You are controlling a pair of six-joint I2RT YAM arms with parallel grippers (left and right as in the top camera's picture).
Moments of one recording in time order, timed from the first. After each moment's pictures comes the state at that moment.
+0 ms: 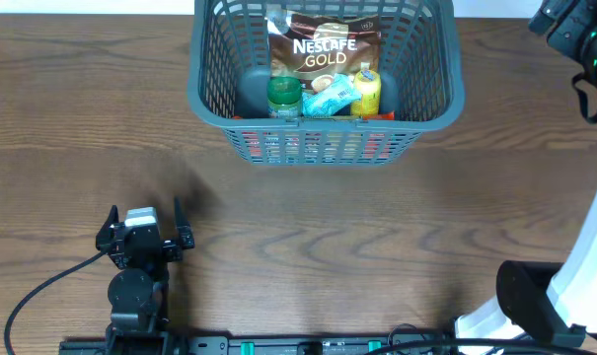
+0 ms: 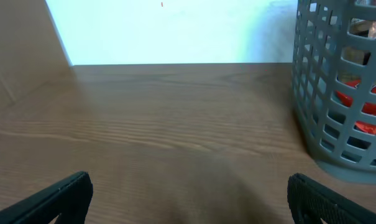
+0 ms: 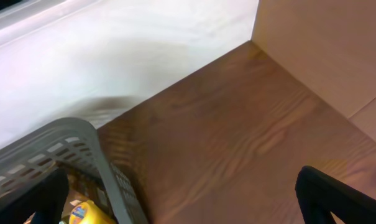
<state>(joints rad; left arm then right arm) -0.07 0.07 0.05 -0.15 -0.23 0.04 -0.03 1.77 2.65 -1.52 0.37 0.44</state>
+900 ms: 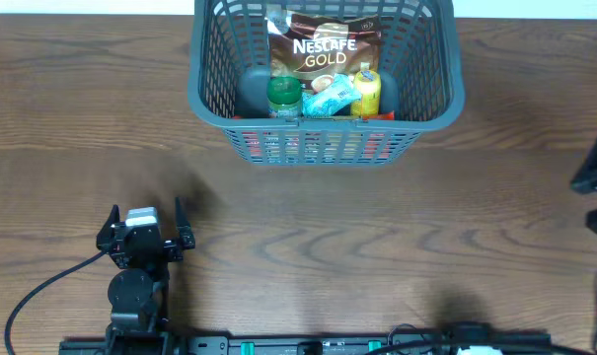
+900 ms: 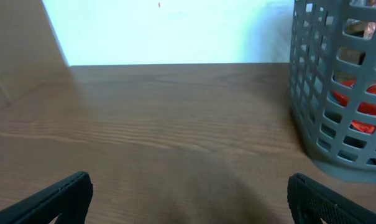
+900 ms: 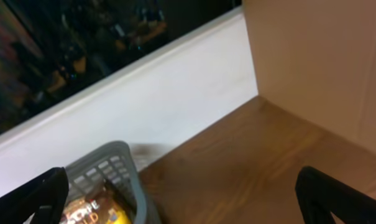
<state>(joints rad) -0.07 0.07 0.05 -0.15 -0.22 0.04 0.00 0.81 1.65 -1.02 0.39 0.46</state>
